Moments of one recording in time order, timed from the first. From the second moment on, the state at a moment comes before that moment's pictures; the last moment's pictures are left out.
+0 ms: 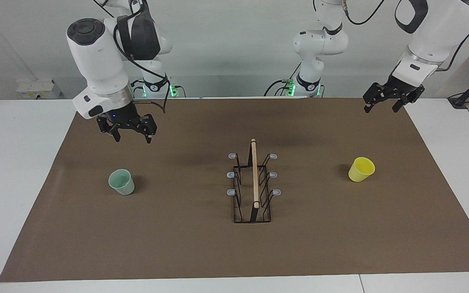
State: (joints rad) left arm -0.07 -0.04 0.07 -1.67 -0.03 1.59 0.00; right arm -0.04 0.11 0.20 -1.62 -0.06 1.77 0.25
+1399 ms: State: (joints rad) left arm 0.14 0.40 0.07 -1.51 -0.31 1.70 -0.85; right arm 0.01 0.11 0.21 -1.71 -0.33 1.65 -0.25
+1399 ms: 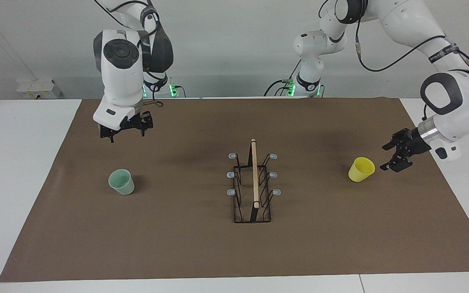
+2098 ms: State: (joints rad) left arm 0.30 0.57 0.07 -1.52 -0.59 1.79 -1.00; right arm 0.12 0.25 0.21 -1.74 -0.67 1.59 -0.53
